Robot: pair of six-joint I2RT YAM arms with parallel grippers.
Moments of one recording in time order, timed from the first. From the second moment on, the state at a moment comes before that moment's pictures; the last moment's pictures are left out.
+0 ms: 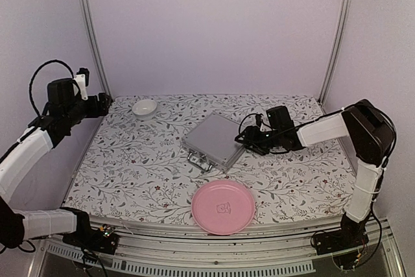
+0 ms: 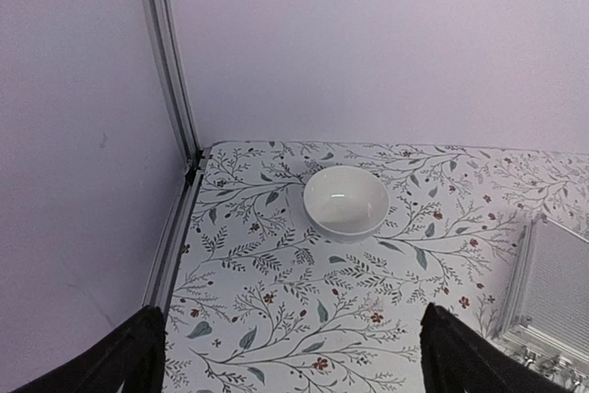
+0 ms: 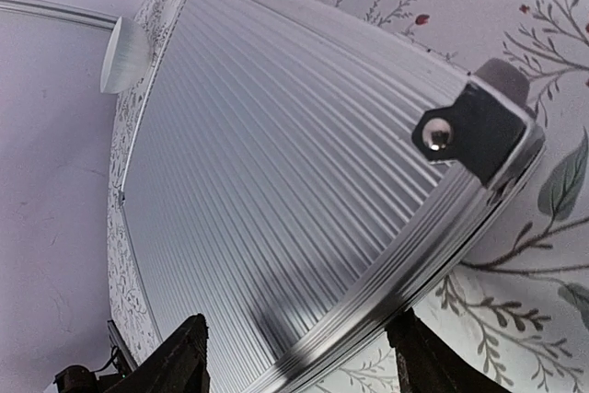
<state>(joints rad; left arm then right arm) -0.07 1.02 0.89 -0.19 -0.11 -0.04 0.54 1.88 0.99 0.23 -0.35 0.84</state>
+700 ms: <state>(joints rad) -0.40 1.52 1.00 0.04 0.20 -0.41 0.48 1.99 1.29 0.03 -0.22 0.55</state>
